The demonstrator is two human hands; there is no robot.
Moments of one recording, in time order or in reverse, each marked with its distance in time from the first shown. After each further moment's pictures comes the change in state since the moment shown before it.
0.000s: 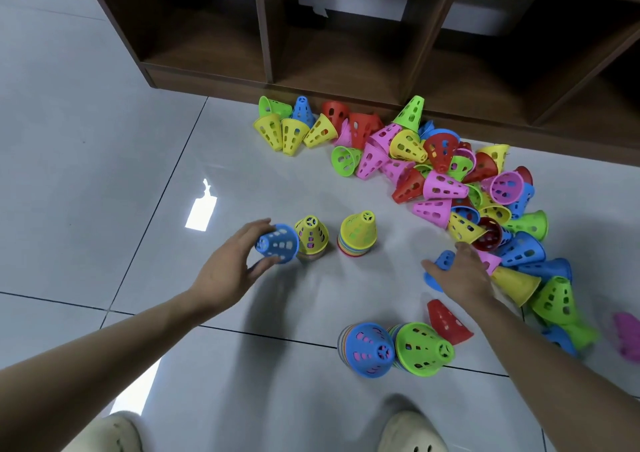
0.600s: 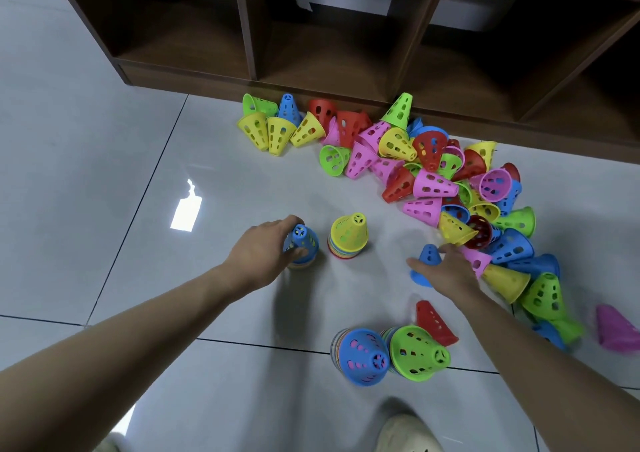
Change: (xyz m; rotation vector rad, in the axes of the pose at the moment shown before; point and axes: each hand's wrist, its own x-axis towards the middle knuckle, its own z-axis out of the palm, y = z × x) left_hand 0.061 0.038 0.028 0.165 -0.245 -0.042; right_hand 0.006 -0.008 0.003 0.150 -0.063 0.155
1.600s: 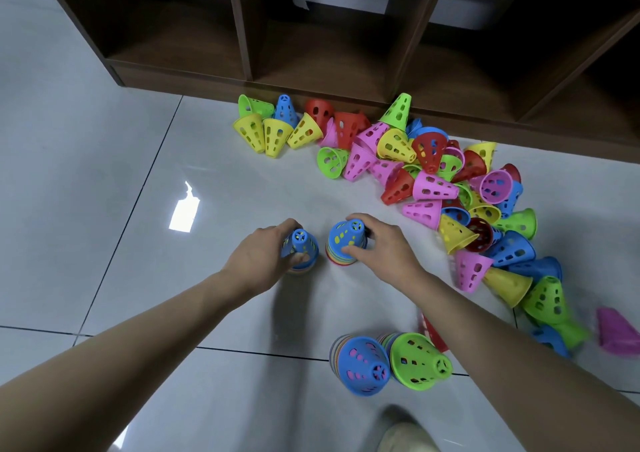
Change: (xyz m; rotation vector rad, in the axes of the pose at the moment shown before) left_hand 0.005 0.003 0.003 -0.089 -0.013 -0.091; right_hand -0.027 -0.086 0.036 0.187 -0.150 -0.698
